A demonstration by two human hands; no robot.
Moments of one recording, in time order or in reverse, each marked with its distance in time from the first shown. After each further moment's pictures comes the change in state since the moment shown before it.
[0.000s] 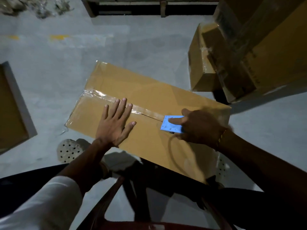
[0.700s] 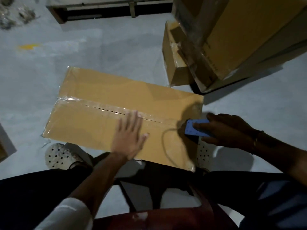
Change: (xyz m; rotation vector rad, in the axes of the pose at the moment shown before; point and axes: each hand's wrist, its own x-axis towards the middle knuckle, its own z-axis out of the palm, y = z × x) left_hand -0.010 0.122 -0.006 -0.186 -0.065 0.104; right_hand -0.120 0.085 0.041 -0.009 -0.133 0.143
